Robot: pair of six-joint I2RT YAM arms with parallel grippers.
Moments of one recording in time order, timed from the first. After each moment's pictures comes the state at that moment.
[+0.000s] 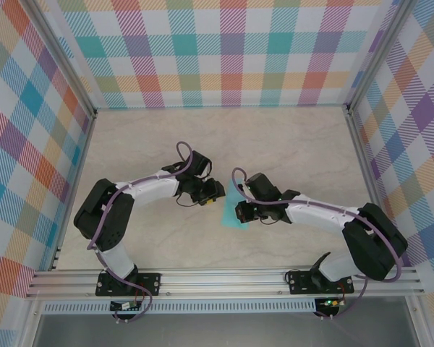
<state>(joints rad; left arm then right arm) -0.62 1.72 1.05 -0.39 0.38 -0.89 0.73 1.41 0.70 -0.27 -0.27 0.47</state>
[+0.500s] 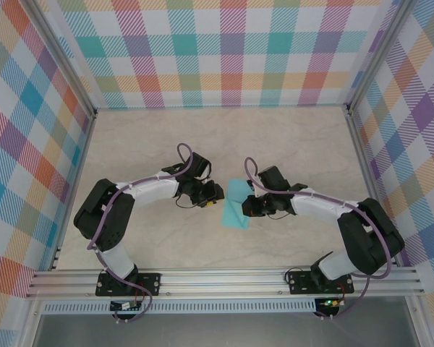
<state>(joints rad) -0.62 1.72 1.03 -0.39 0.41 -0.87 0.58 1.46 0.70 -0.30 -0.45 0.46</state>
